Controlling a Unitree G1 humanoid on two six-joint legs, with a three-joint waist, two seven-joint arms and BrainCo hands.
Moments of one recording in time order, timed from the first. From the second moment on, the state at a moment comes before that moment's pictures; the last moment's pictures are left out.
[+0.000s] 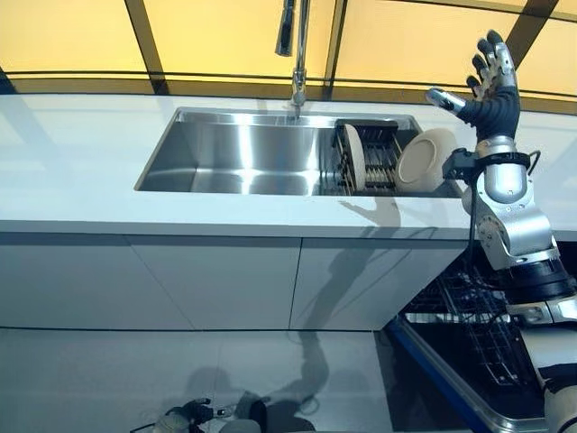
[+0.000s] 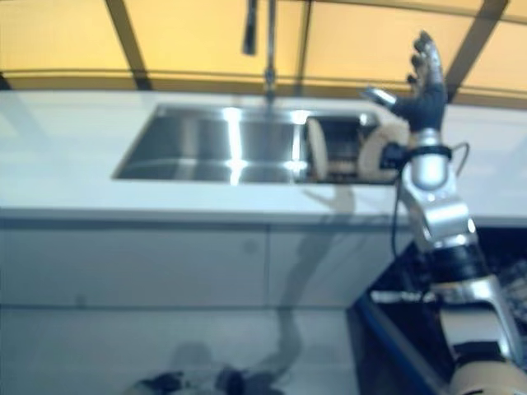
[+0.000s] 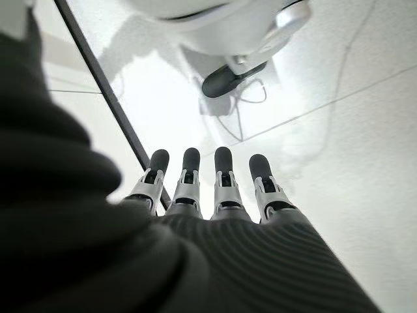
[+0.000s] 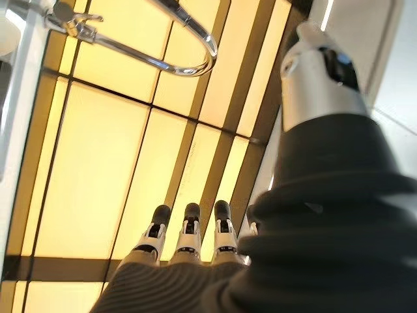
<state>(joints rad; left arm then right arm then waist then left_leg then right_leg) -0.08 0.29 -0.35 1.20 0.06 0.05 -0.09 -0.69 -0.71 0.09 0.19 0.45 0.00 -0.34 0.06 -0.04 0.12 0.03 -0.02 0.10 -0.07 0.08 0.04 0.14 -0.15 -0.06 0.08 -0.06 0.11</state>
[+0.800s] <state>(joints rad) 0.00 0.34 -0.33 1.22 0.10 0.11 -0.09 -0.63 -0.75 0.07 0.20 0.46 0.05 -0.34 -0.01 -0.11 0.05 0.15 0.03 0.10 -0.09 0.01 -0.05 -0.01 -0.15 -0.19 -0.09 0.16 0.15</state>
